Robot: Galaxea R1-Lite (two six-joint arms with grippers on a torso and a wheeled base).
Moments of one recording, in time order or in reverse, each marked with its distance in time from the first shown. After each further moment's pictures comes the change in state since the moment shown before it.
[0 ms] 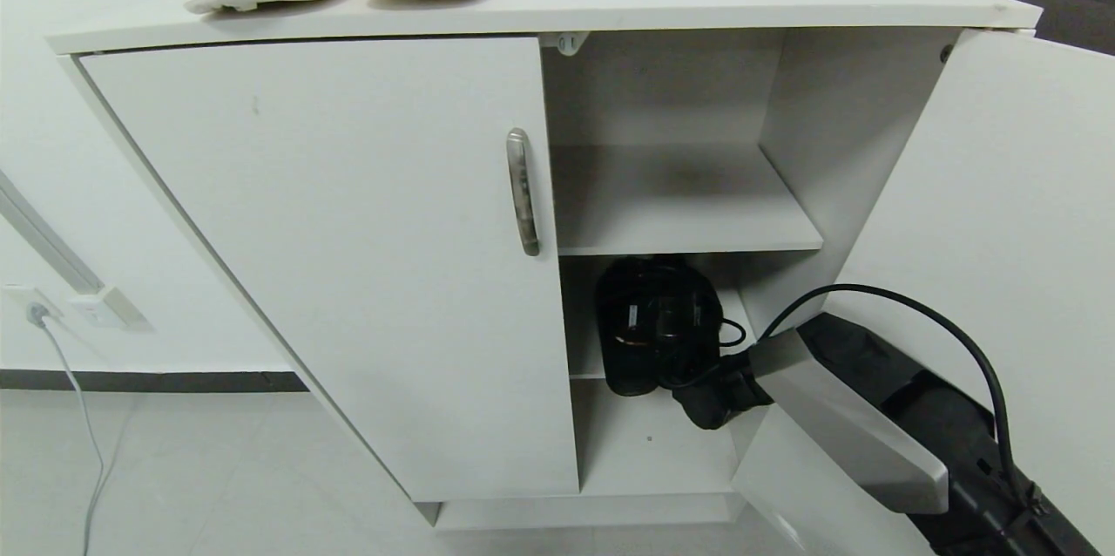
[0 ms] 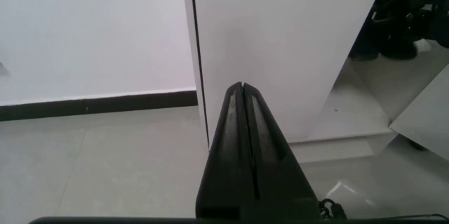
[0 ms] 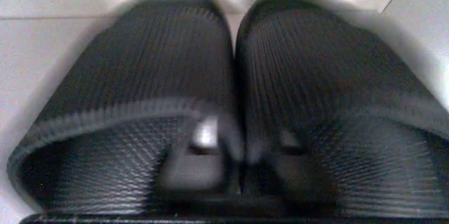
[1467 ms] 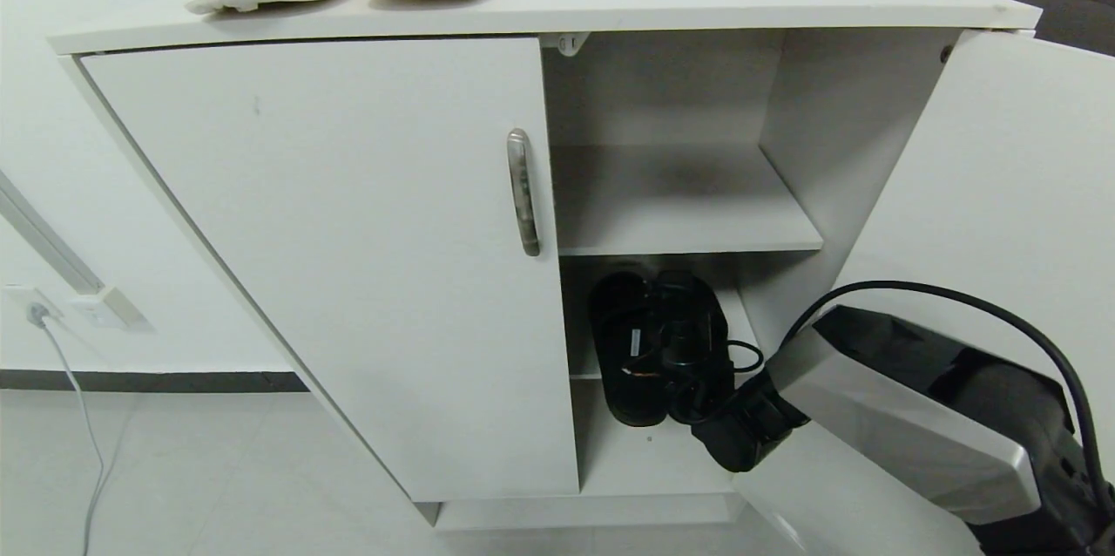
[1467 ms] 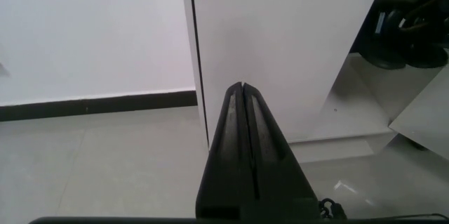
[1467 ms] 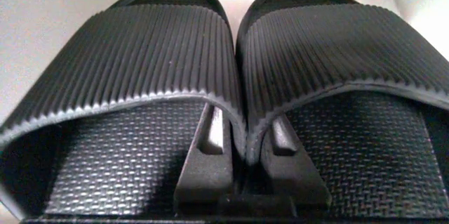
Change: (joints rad) left arm 0.000 0.000 0.000 0.000 -0.001 0.000; right arm 0.054 -0.169 0.384 -0.167 0.037 0.052
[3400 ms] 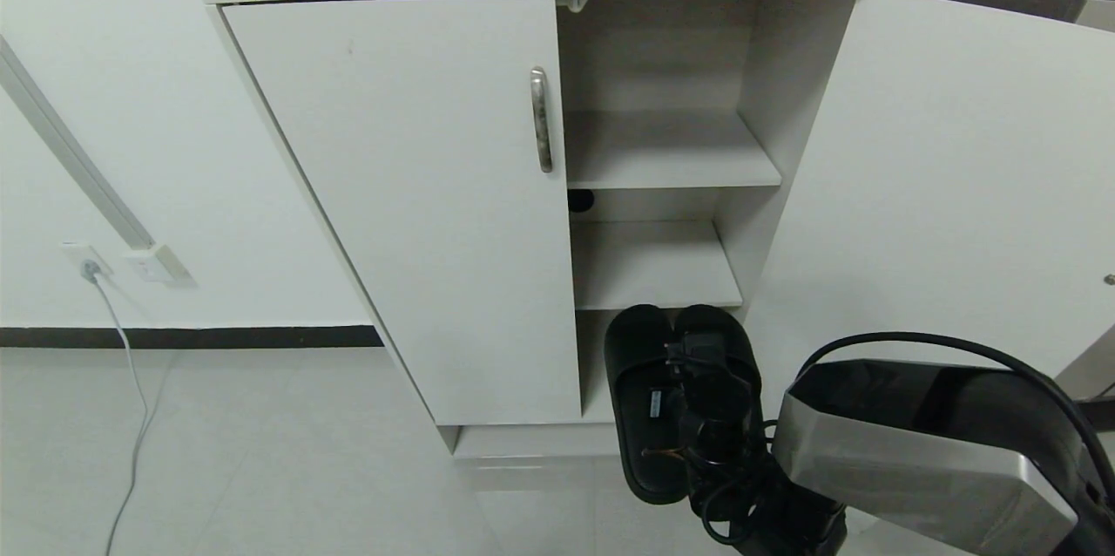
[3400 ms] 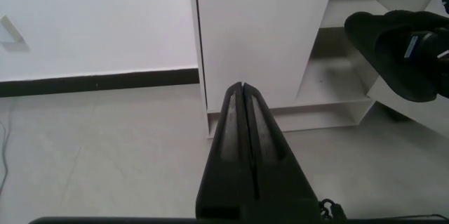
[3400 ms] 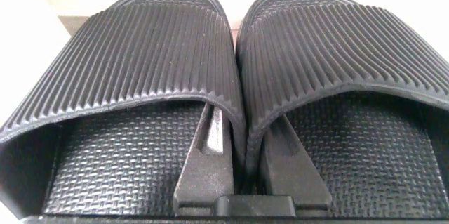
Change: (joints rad) left arm 0.000 0.000 0.000 0.000 0.001 -0.002; right arm 0.103 -0.051 0.491 -0.524 -0.154 -0.071
